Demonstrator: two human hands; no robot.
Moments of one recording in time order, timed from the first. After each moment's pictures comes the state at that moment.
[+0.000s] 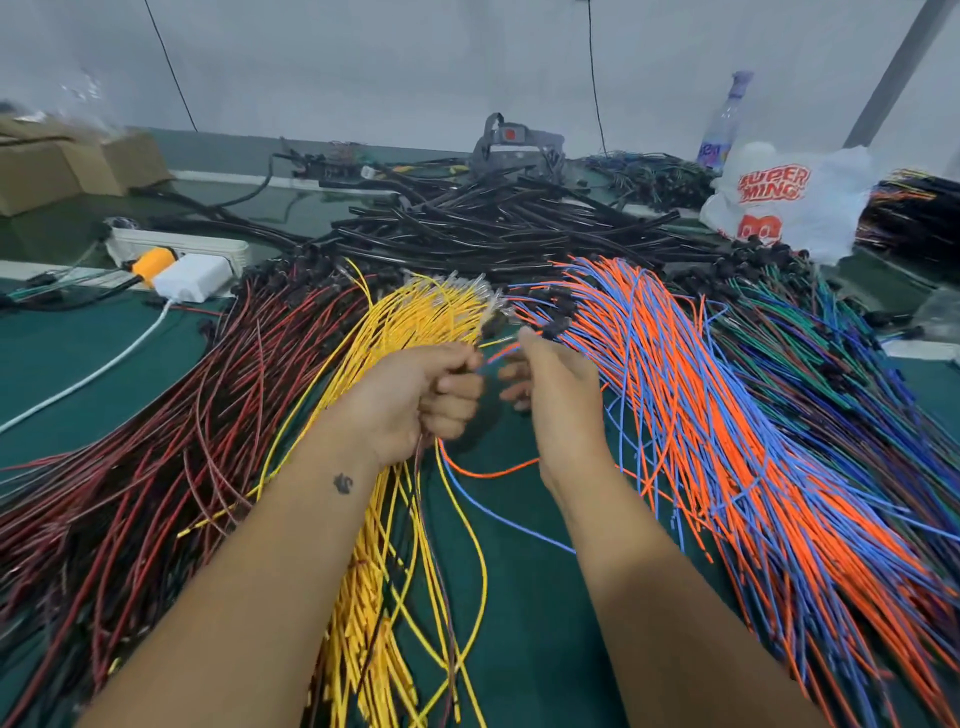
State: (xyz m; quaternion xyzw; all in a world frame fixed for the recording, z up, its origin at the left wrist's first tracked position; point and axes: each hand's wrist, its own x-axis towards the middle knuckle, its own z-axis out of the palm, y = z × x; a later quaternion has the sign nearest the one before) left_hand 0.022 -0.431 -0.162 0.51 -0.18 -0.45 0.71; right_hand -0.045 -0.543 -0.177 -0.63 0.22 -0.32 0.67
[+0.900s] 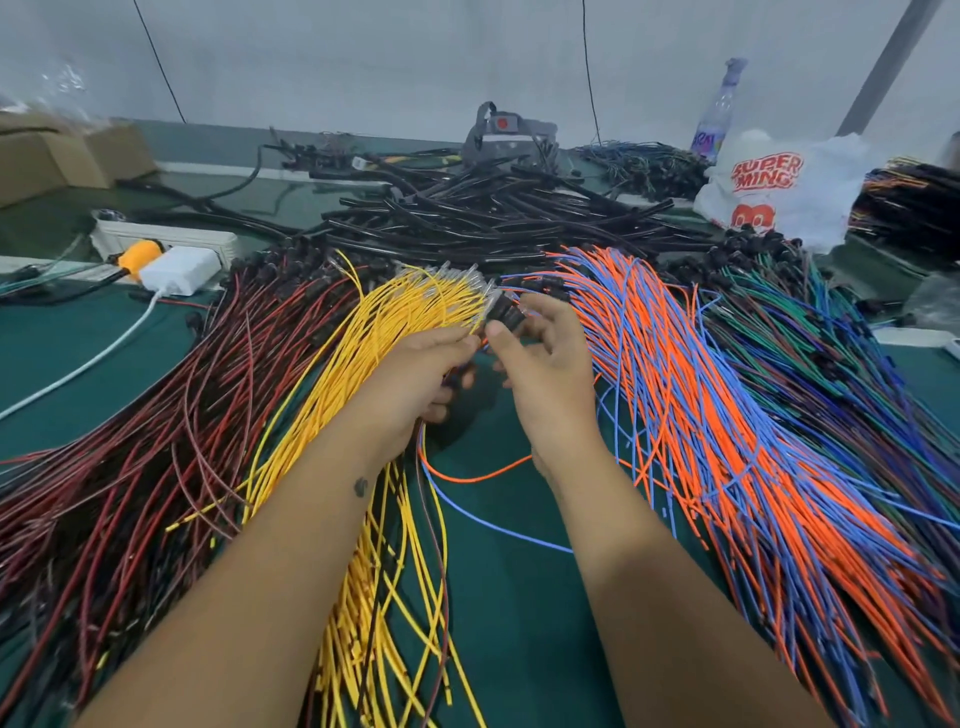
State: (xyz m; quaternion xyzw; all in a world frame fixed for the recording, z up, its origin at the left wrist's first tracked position) left_hand 0.013 -0.440 -0.165 0.67 -0.21 -0.25 0.67; right_hand -0.043 -0.544 -0.180 -0.67 0.16 -0.36 0.62
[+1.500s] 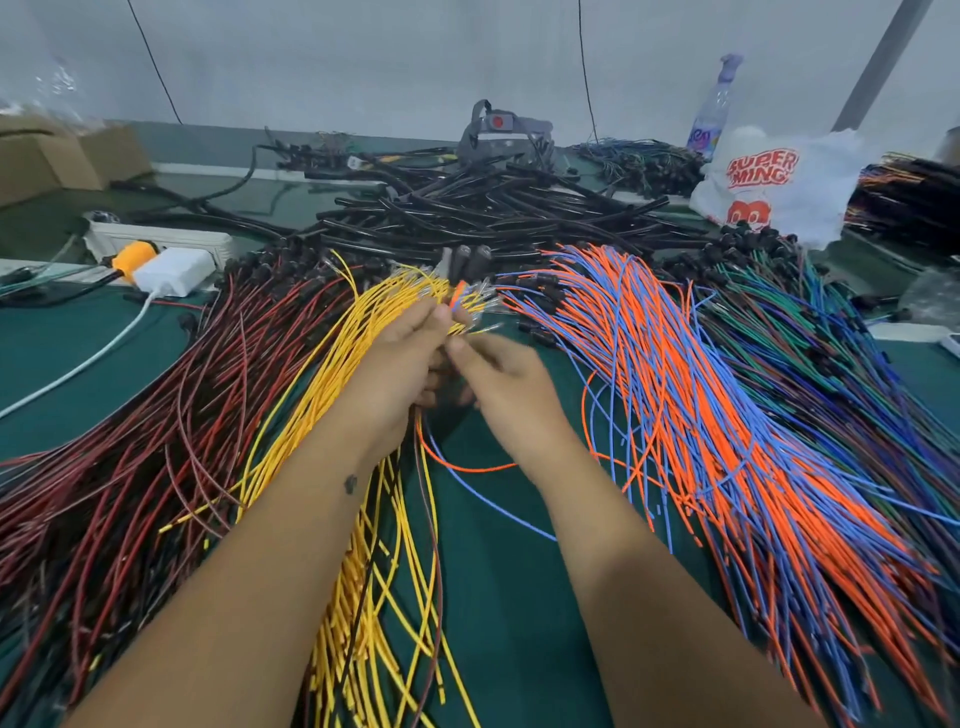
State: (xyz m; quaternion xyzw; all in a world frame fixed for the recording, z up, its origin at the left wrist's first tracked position) left_hand 0.017 -0.440 -0.168 0.66 -0.22 -0.17 0.70; right_hand -0.046 -0.537 -0.182 -0.78 0.12 -0.21 0.58
